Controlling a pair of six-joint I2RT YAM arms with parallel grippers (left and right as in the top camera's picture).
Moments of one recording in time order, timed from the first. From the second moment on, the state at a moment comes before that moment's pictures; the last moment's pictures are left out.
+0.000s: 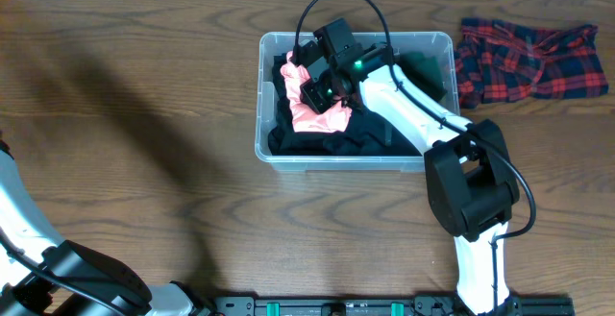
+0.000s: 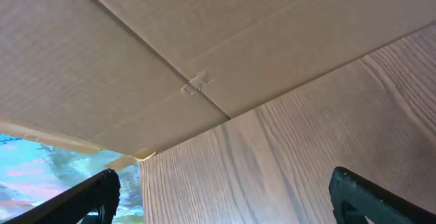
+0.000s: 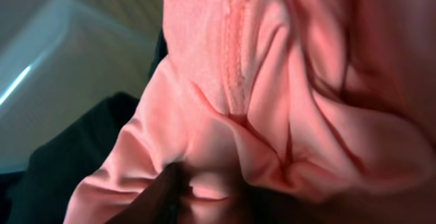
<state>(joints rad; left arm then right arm) 0.78 1.58 1.43 -0.58 -0.61 -0.02 0.51 2.17 1.69 -0.60 -0.27 -0.12</state>
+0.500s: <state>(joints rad) 0.78 1.58 1.43 -0.58 -0.61 -0.02 0.25 2.04 2.03 -0.64 -0.17 -0.11</state>
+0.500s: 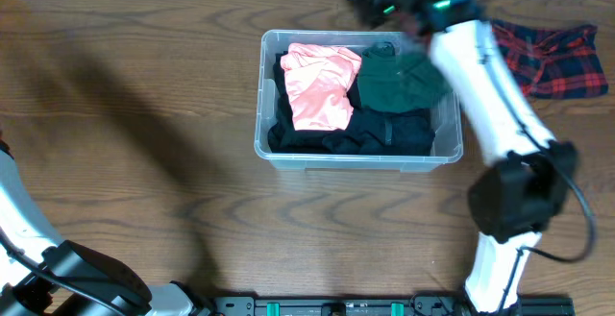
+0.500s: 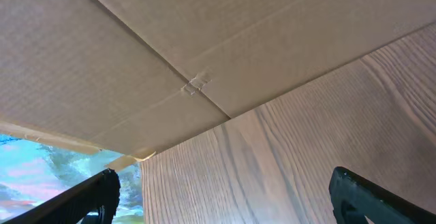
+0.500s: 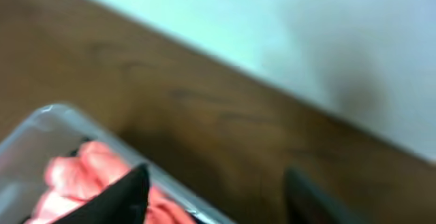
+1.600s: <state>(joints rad) 0.78 1.58 1.43 -0.58 -0.61 -0.02 -0.44 2.07 1.79 -0.90 0.15 0.57</state>
